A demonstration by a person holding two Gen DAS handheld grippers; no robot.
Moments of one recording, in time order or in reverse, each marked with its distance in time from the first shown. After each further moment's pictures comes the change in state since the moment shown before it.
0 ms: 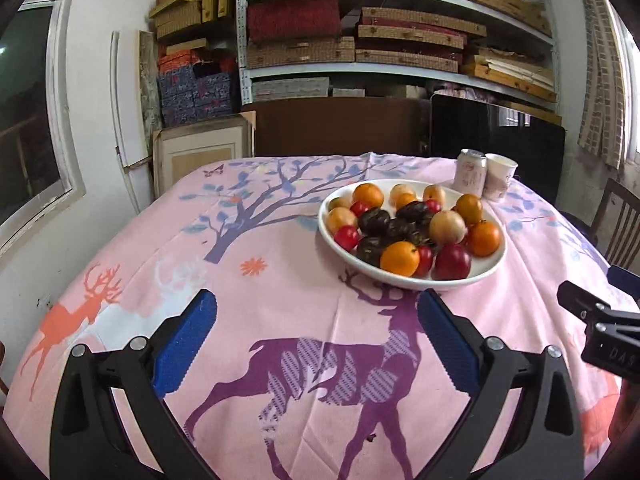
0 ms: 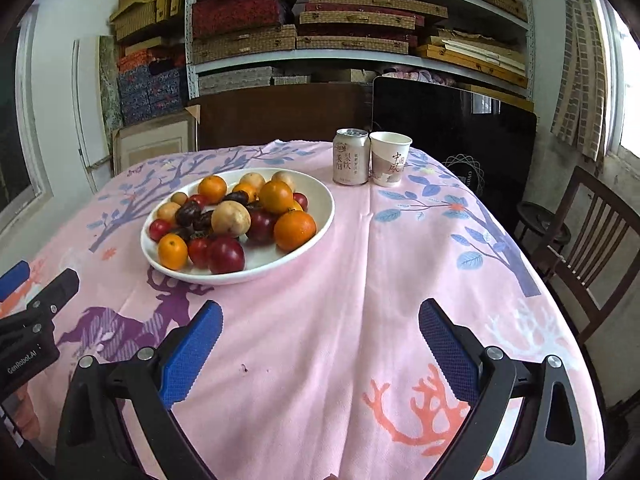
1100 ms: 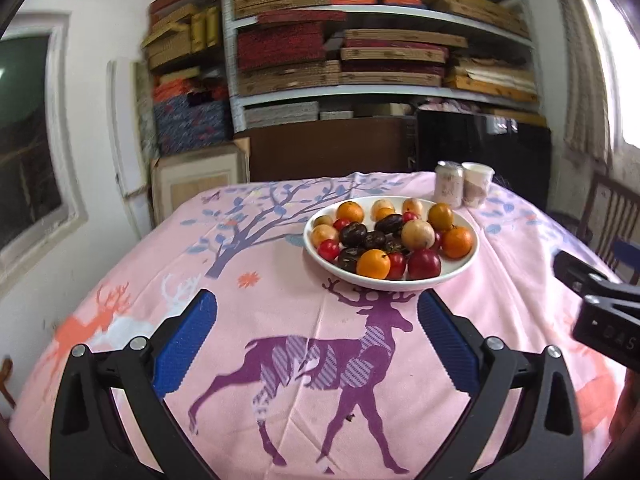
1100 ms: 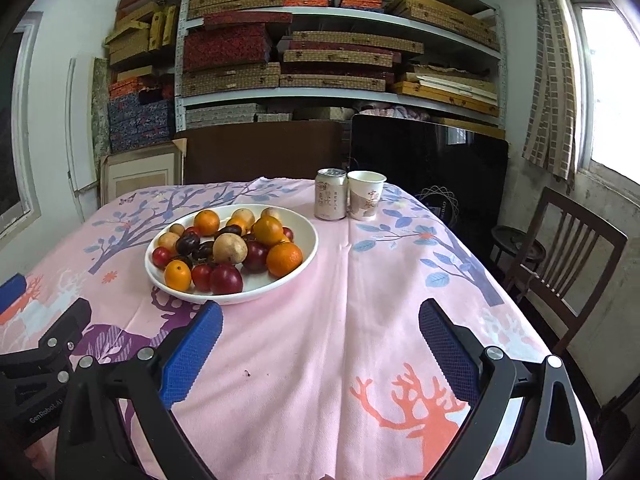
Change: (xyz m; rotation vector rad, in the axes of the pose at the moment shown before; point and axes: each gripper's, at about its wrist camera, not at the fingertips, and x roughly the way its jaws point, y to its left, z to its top) left arm -0.044 -0.015 -0.006 0.006 -0.068 -0.007; right arm -0.062 -0.006 -0.006 0.090 -0.132 -0.073
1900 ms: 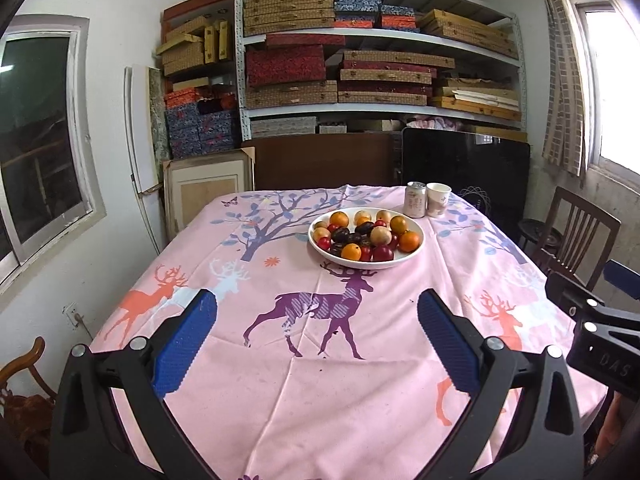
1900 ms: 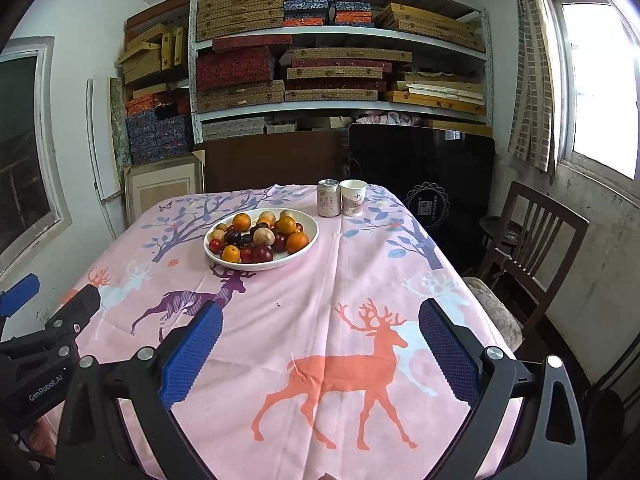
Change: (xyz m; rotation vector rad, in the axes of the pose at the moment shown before) left arm -0.204 0.017 0.000 0.009 -0.022 -0.042; right arm -0.180 -0.019 -0.010 -0.017 0.012 0.046
